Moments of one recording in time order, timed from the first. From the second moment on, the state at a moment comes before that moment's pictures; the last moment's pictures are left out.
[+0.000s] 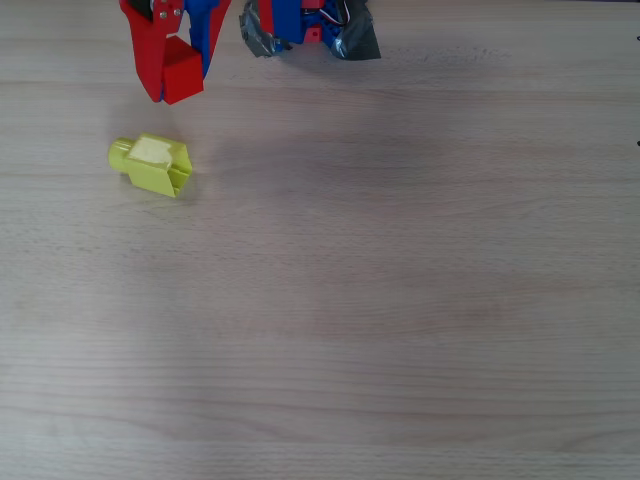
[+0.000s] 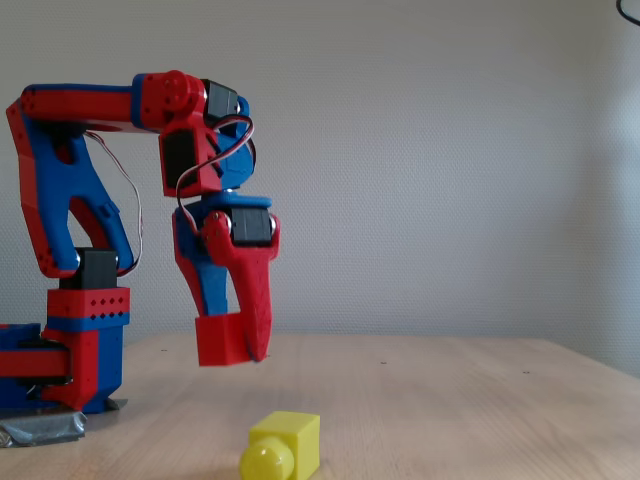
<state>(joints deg) 30.3 117.6 121.4 73.0 17.1</state>
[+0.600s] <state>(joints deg) 29.9 104.5 115.0 66.1 15.6</state>
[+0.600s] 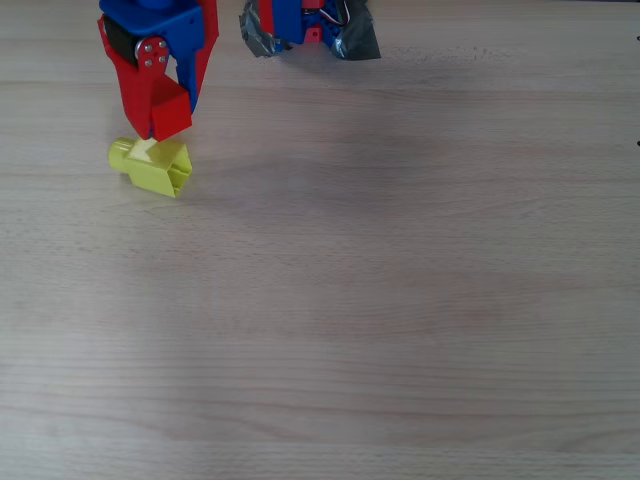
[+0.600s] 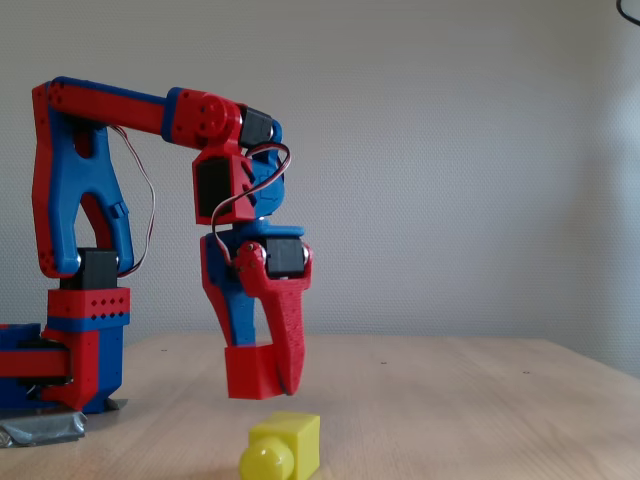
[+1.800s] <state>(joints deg) 28.7 97.5 111.0 61.9 13.7</state>
